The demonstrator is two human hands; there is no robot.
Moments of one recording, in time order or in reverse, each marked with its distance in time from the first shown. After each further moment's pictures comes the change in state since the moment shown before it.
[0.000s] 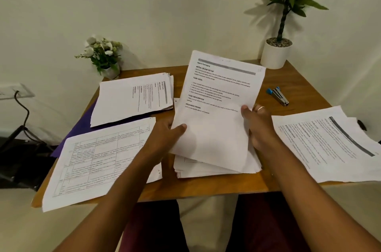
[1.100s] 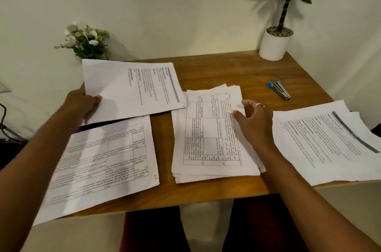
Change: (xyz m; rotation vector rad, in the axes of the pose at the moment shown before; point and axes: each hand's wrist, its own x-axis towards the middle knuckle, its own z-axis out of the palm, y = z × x) left_hand 0.119 -0.049 -0.190 0.111 0.412 -0.267; right_hand 0.017 0.029 0.006 -0.687 0.201 -0.270
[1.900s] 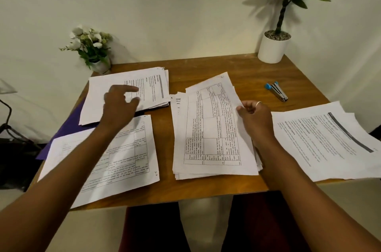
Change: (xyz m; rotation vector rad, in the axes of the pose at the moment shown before) left_hand -0.080 0.021 0.059 0.244 0.057 0.583; right_hand -0.002 -0.014 -0.021 0.261 -0.115 0.096
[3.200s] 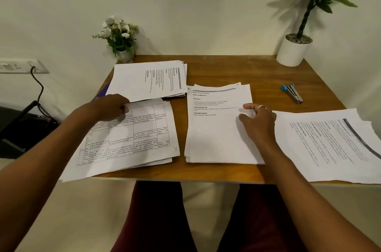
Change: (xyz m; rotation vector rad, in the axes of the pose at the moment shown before) left_hand -0.016 -0.054 -0.078 0.545 -0.616 -0.042; right_hand -0.023 0.007 0.017 -0.291 0.025 -0.123
